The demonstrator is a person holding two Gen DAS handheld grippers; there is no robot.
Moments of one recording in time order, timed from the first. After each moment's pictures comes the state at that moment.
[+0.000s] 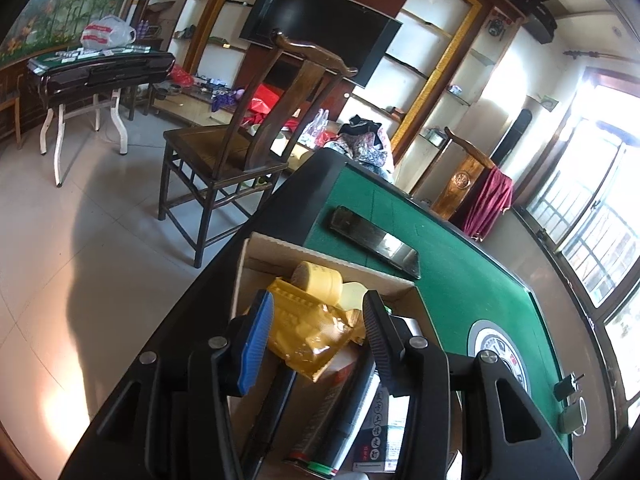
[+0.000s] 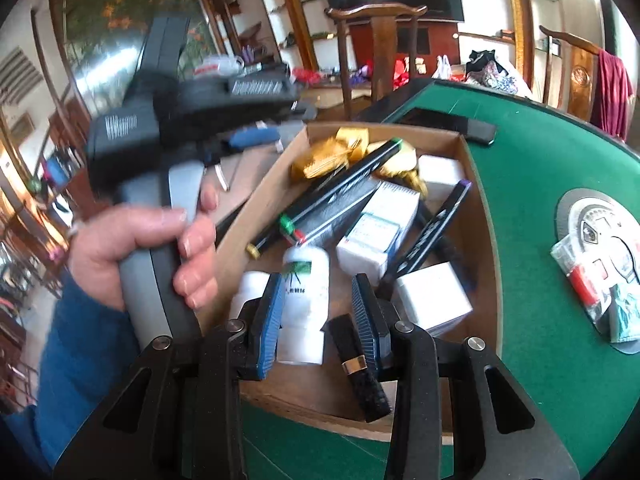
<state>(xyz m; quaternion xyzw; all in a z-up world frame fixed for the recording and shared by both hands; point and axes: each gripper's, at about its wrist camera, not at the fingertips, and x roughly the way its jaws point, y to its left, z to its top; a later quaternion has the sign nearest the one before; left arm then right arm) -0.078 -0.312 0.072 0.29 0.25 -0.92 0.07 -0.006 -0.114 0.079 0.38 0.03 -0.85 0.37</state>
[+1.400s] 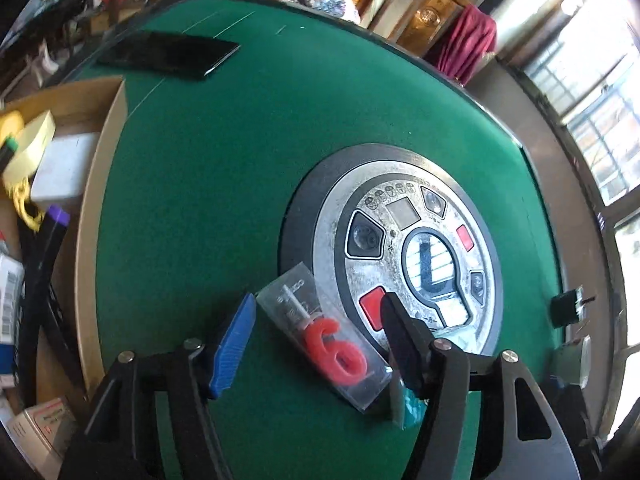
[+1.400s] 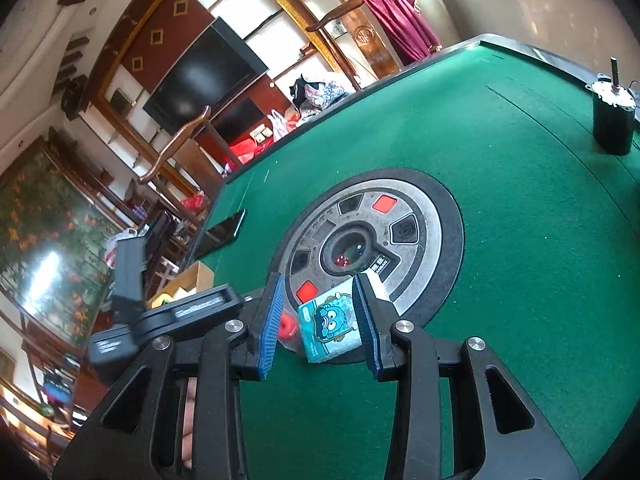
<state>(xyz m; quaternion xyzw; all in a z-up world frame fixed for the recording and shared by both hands) -0.202 -0.037 0.016 0.53 0.18 -0.83 -0.01 -0.092 0.178 0.082 0.36 -0.26 -0.88 0.16</state>
